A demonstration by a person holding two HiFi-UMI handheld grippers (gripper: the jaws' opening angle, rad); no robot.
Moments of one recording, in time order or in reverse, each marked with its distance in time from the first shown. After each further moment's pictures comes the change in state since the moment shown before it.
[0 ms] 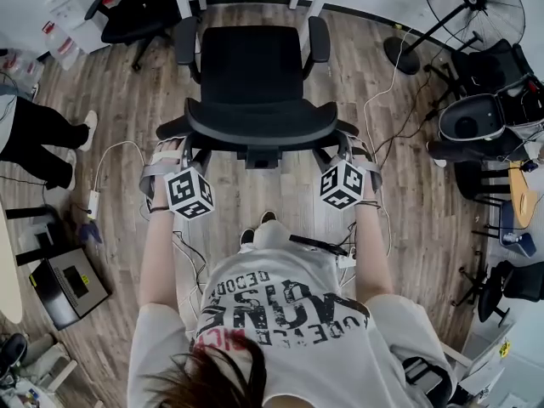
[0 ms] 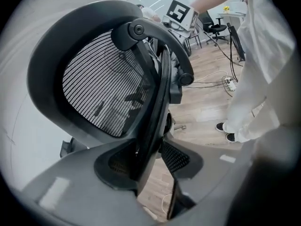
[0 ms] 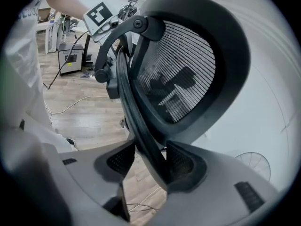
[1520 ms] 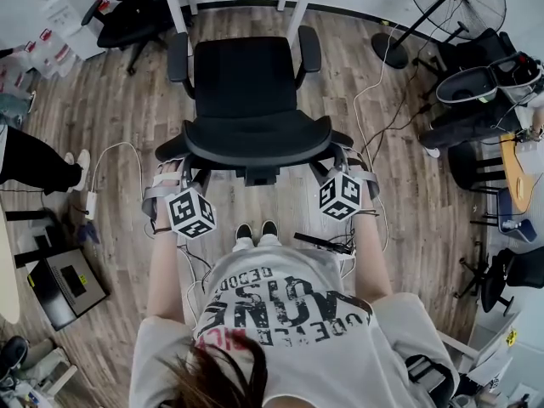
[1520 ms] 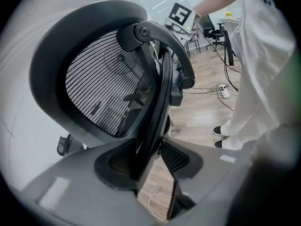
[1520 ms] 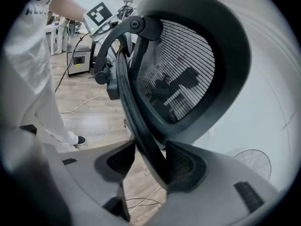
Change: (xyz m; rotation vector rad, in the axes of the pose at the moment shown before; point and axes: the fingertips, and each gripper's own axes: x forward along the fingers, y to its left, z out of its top) left arm -0.062 -0.084 0.028 -0.047 -0.003 -0.030; right arm -0.071 0.066 -0.034 0.002 0.001 0.040
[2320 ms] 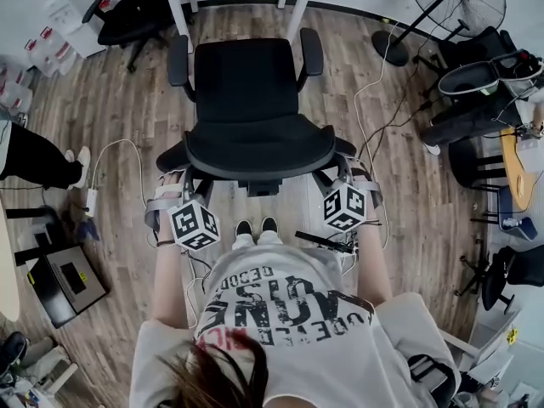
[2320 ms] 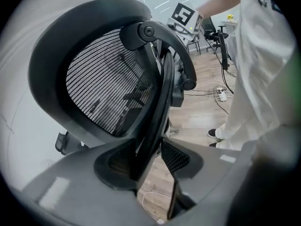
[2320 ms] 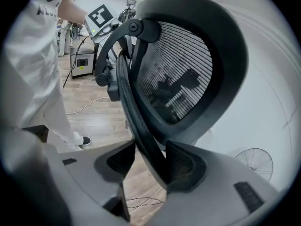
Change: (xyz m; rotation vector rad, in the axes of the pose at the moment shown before) left arm -0.027 -0.034 0.002 -0.027 0.008 -0.013; right arm -0.028 0.032 -0.006 0.006 -0.016 0.016
